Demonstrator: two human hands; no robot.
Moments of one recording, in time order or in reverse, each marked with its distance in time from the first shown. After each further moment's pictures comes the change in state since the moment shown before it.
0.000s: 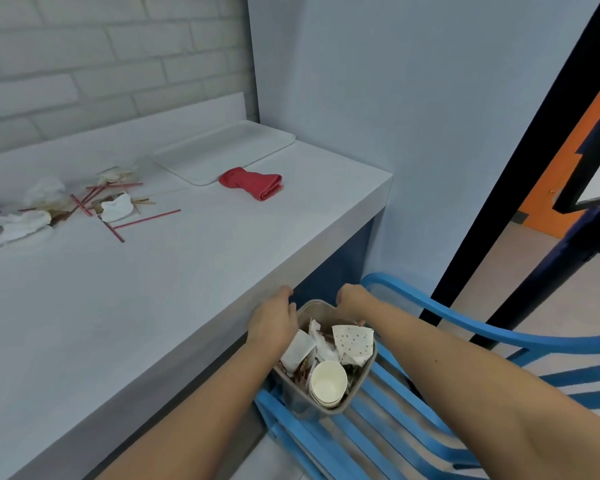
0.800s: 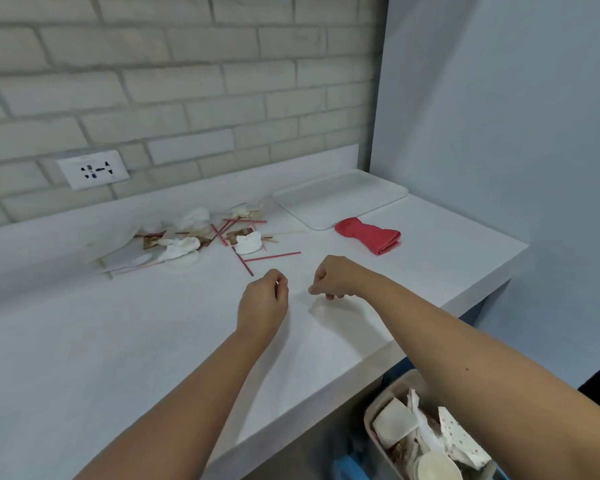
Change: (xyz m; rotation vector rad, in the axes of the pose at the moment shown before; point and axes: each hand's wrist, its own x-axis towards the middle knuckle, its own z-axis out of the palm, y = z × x) left_hand 0.032 -0.122 -0.165 -0.139 0.476 -0.122; right_hand -0.017 -0.250 -0.068 -0.127 -0.038 -0.522
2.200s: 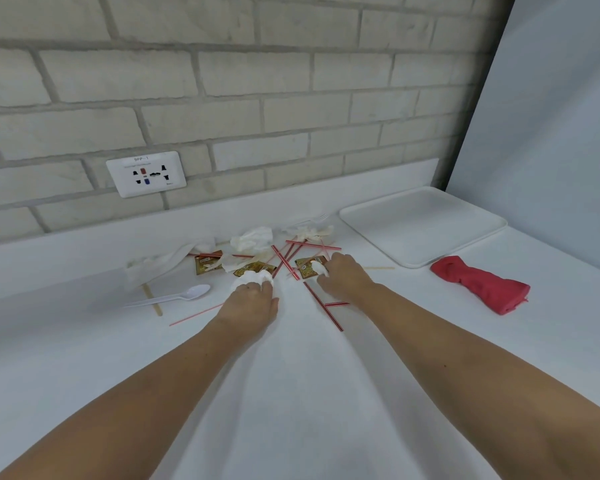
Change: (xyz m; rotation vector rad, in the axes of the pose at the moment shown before) left_hand 0.151 -0.183 -0.066 0.862 -0.393 0.153; right_hand 0.216 -0.113 0.028 -0.151 0.314 -0.079
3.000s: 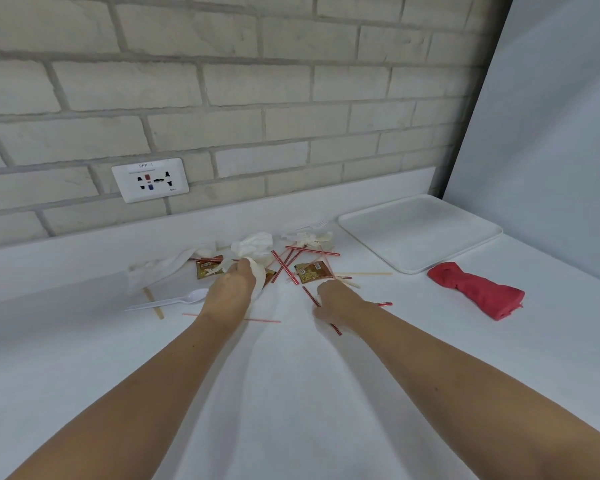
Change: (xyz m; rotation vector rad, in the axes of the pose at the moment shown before) left_hand 0.001 -0.022 -0.017 -0.461 0.209 -0.294; right_hand -0.017 -0.006 0.018 -0.090 -0.235 0.027
